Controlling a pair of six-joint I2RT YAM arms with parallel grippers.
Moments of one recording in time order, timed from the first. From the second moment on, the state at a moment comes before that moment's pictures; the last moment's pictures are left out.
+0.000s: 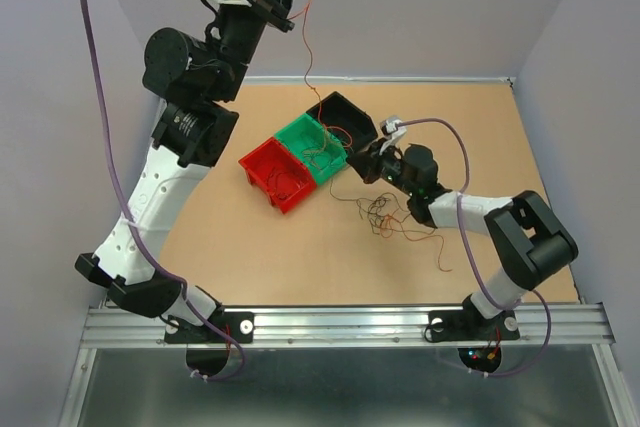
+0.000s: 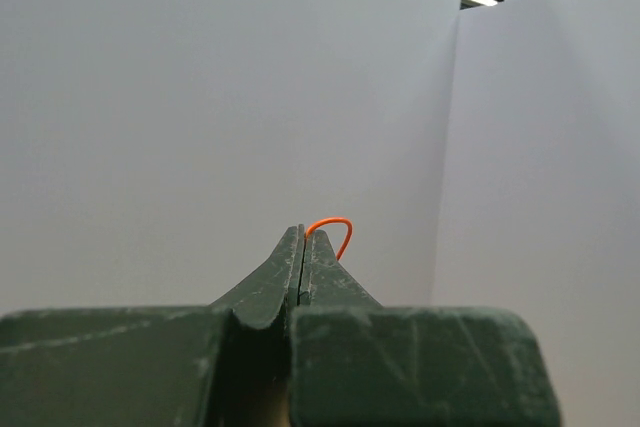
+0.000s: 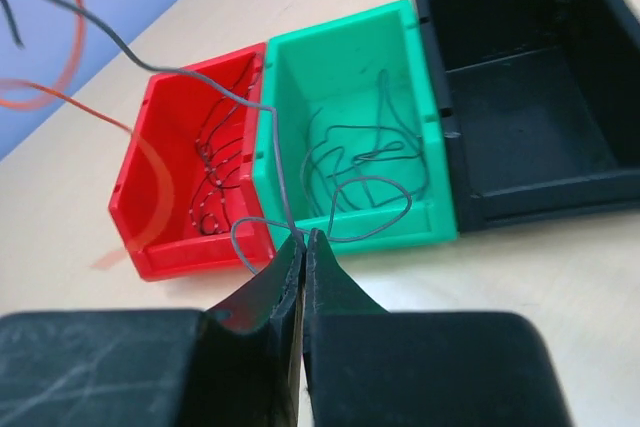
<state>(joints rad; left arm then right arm) -0.64 1.46 2.02 0.15 -0.01 -0.05 0.51 1.61 0.72 0.82 -0.29 0.29</state>
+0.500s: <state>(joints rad) -0.64 1.45 1.96 0.19 -0.45 0.05 0.37 1.14 0.56 0.43 0.50 0.52</state>
